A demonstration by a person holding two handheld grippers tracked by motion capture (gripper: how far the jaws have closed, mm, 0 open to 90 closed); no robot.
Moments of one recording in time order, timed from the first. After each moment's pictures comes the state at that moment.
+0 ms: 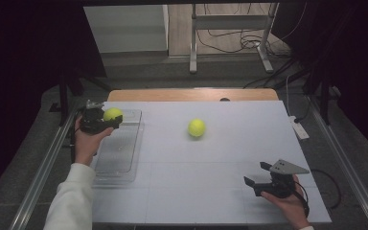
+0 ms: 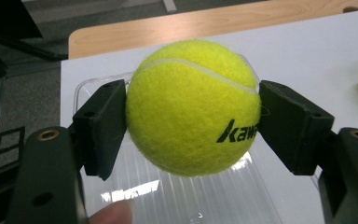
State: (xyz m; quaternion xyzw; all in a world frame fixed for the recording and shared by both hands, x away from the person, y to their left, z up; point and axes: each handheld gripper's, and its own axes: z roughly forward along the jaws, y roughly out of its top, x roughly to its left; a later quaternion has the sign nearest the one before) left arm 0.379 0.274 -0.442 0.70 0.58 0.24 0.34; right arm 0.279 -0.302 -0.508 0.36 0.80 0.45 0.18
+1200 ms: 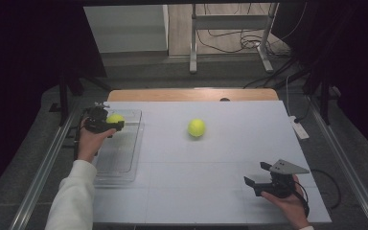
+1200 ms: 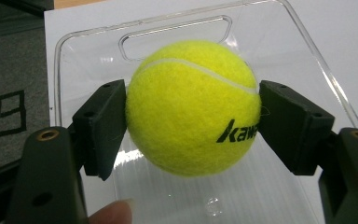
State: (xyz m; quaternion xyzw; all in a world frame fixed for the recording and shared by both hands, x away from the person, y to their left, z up) left arm 0.402 0.276 -0.465 0.72 0.60 0.19 0.28; right arm 0.279 -0.303 -0.509 0.36 0.80 0.44 0.18
